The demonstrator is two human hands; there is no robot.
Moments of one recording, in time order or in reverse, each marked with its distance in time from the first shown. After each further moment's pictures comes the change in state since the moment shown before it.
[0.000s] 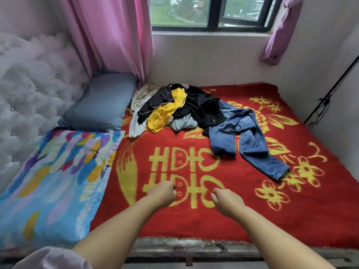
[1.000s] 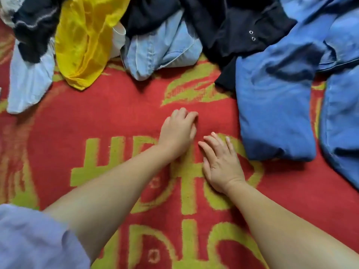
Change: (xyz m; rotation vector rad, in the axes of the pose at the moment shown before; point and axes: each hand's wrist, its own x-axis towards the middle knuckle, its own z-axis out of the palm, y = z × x) left_hand 0.594 -0.023 0.117 0.038 0.228 0.199; right_hand 0.520 0.114 0.150 -0.019 0.348 -0.310
